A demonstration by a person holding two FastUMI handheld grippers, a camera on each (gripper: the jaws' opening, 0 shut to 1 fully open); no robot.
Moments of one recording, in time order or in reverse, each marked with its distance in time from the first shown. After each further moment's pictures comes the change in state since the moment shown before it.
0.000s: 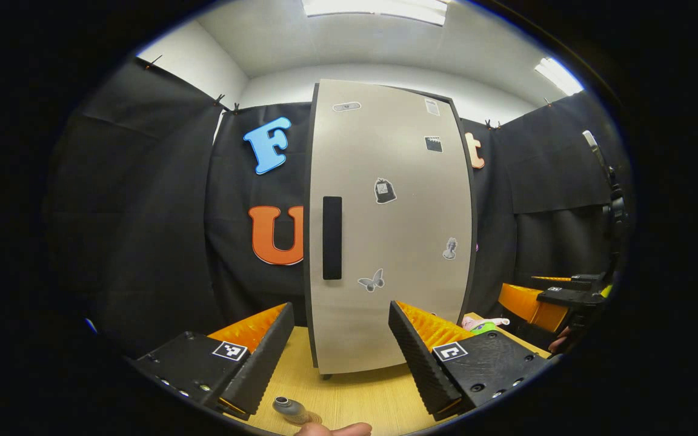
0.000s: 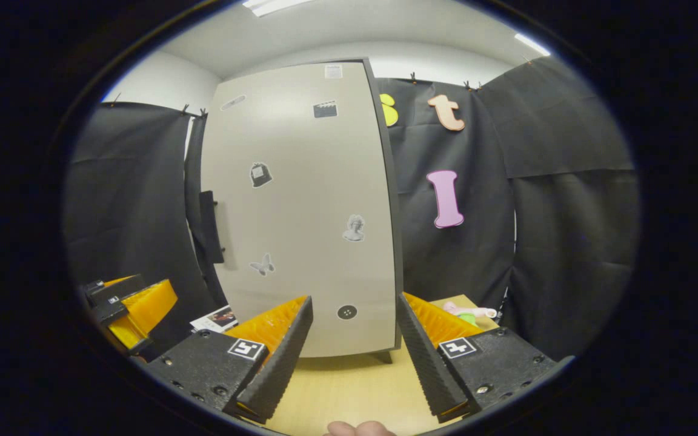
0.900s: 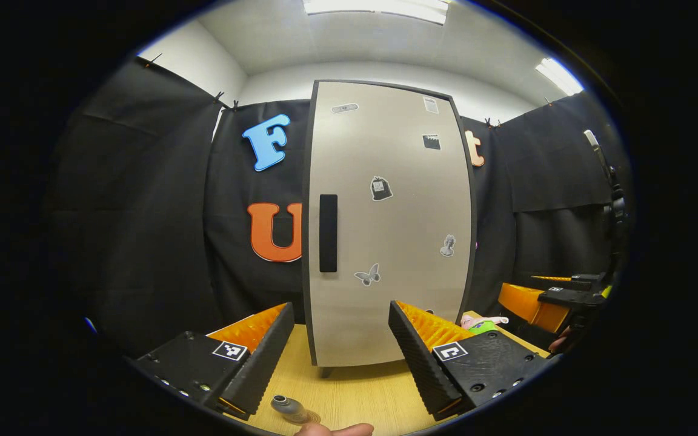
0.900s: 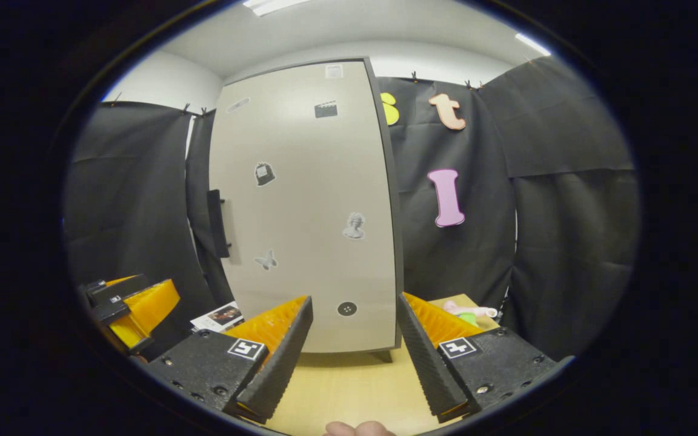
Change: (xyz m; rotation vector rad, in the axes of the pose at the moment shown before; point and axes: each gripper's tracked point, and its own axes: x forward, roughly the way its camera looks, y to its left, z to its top) left arm 0.002 -0.003 -0.002 -0.007 0.008 0.001; right arm -0.004 -0.001 -0.002 -0.002 0.003 0.002
